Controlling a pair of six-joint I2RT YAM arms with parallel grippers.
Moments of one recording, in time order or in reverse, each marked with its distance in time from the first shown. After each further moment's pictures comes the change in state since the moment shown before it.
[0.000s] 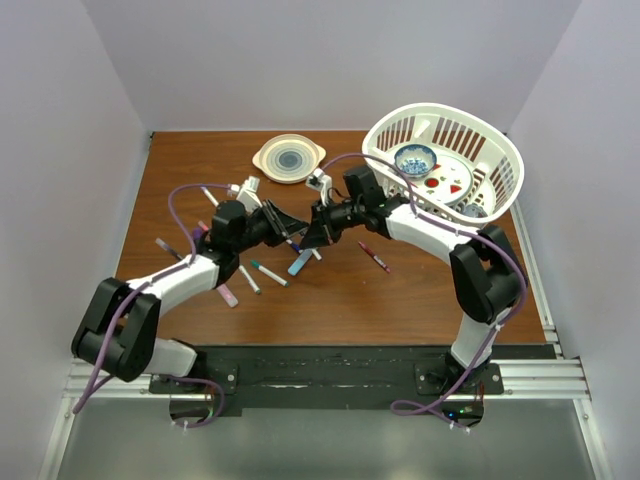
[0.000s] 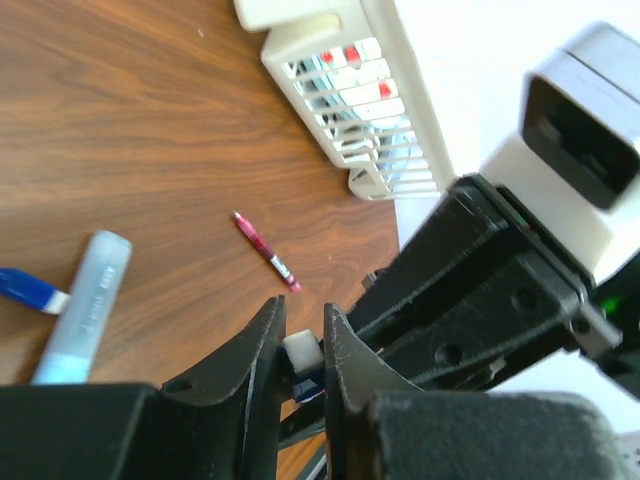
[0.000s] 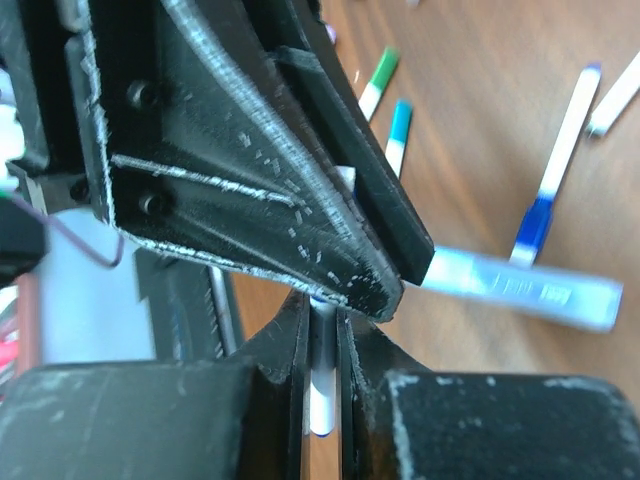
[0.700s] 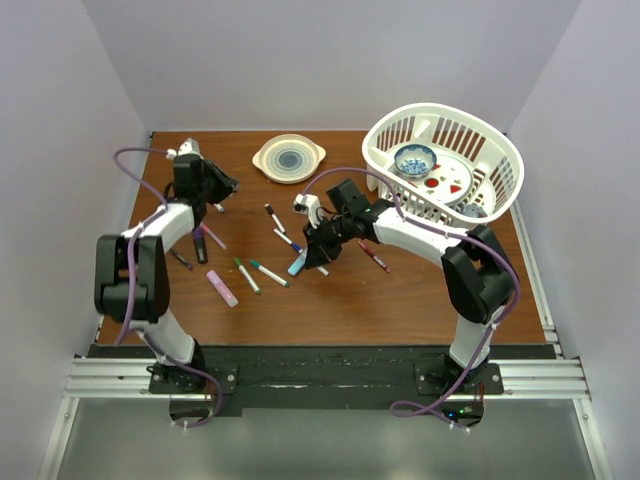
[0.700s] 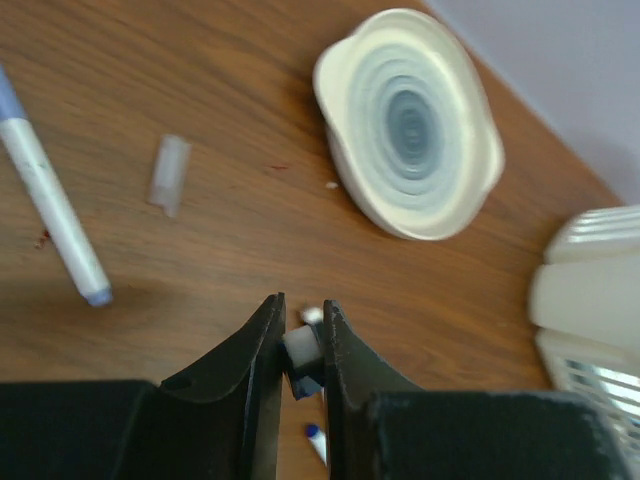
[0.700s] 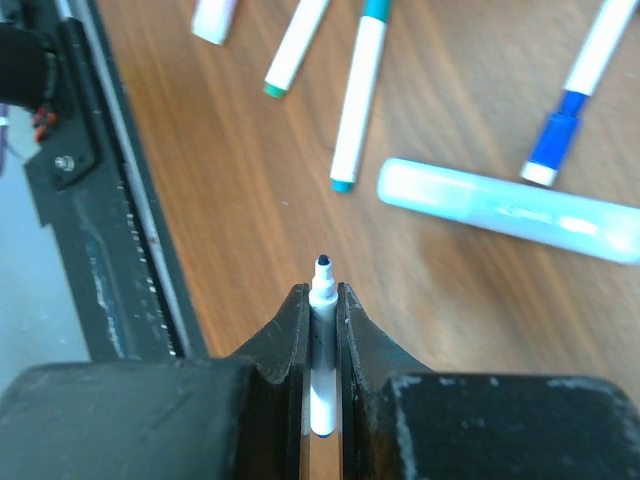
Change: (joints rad) left arm 0.385 0.277 0.375 -0.298 -0.229 0.296; right arm 0.084 0.031 0.042 -0.261 0.187 -0.245
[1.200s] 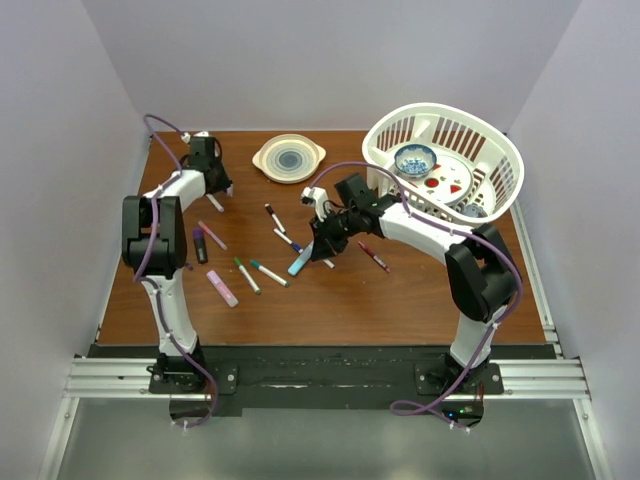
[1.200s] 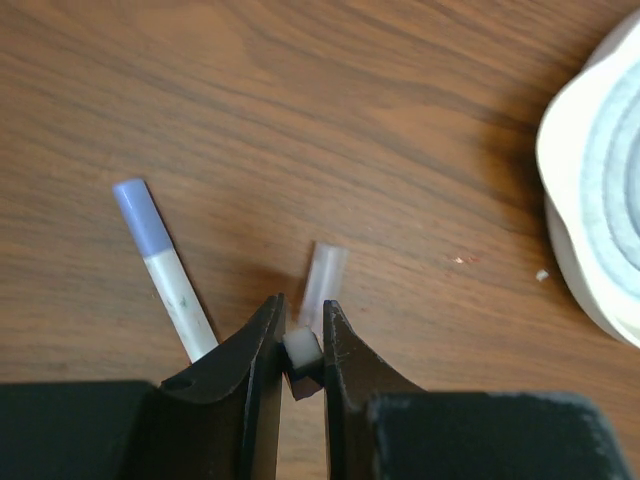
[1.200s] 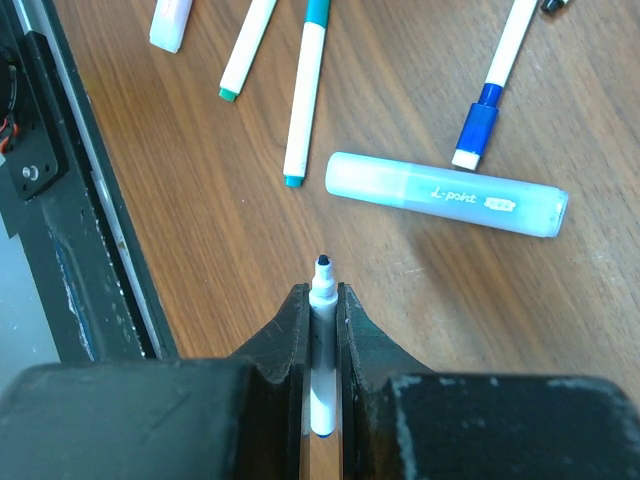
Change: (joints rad) left arm 0.001 0.431 0.483 -0.366 -0.240 0.311; right arm -0.053 -0.005 0.009 -0.013 0.023 -0.034
